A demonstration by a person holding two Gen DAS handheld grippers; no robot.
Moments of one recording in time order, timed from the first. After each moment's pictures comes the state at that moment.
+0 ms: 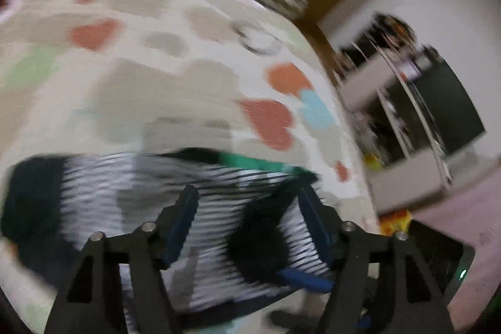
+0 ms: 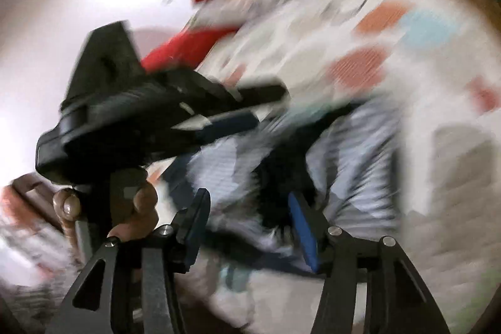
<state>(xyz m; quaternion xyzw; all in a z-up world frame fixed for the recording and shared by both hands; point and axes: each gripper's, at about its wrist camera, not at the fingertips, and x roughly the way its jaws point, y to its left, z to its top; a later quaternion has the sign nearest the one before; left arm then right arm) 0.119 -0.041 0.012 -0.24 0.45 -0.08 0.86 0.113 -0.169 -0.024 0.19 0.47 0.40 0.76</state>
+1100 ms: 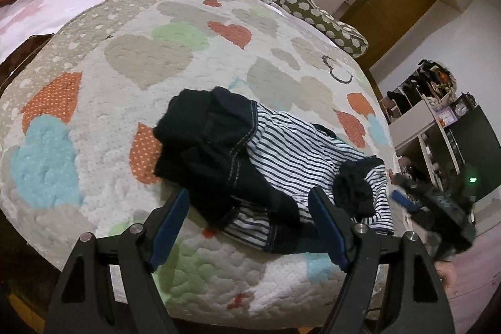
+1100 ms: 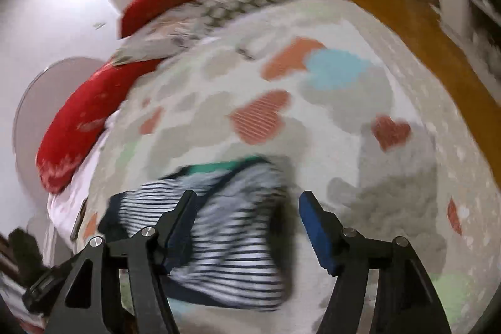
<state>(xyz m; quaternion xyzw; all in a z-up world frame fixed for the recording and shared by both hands) -0.001 0.048 -0.006 -0.27 0.42 0.04 0.86 0.145 -0.228 -0.017 0.17 0.47 0.19 0.85</state>
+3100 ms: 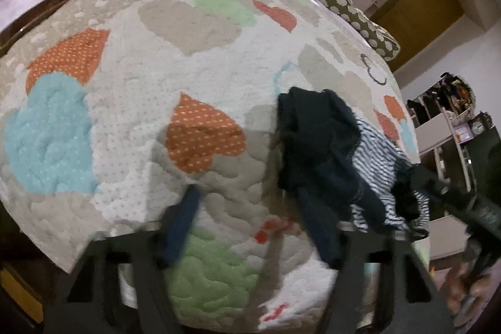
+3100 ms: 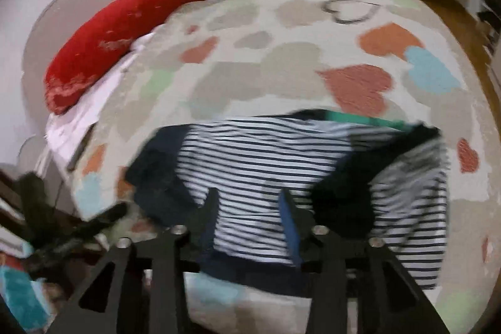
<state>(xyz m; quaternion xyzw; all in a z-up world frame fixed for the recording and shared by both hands) -0.003 0.079 -0.048 -0.30 0.45 0.09 0.84 0.123 -0.113 0.008 0.02 0.52 0.30 0.80</state>
